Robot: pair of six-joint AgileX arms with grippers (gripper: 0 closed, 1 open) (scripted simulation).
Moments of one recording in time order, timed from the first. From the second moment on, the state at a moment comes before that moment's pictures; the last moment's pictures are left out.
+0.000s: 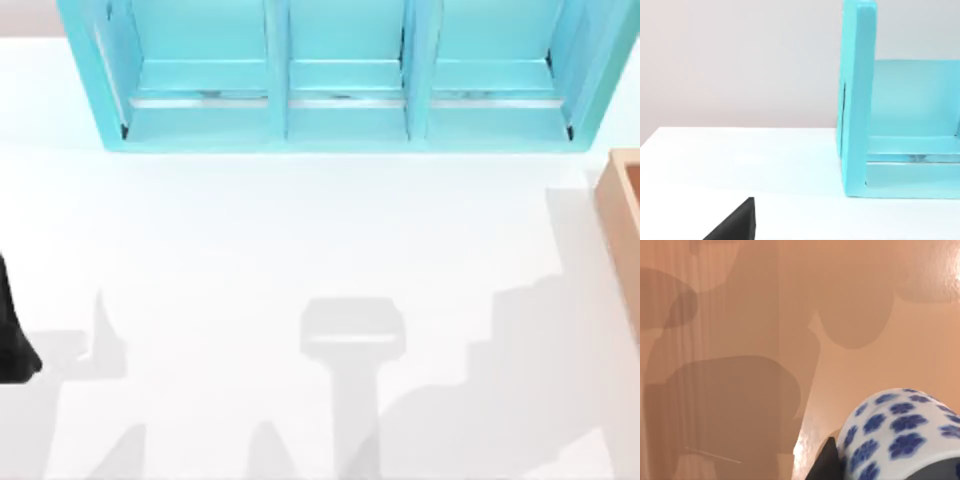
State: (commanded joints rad) left arm 0.00 0.00 0.00 0.00 0.00 0.00; right arm -0.33 1.64 1.20 -0.95 -0.05 -0.31
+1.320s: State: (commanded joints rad) left arm 0.00 0.00 0.00 0.00 0.00 0.00; right arm -0.33 1.64 1.20 -0.95 -0.05 -0.31
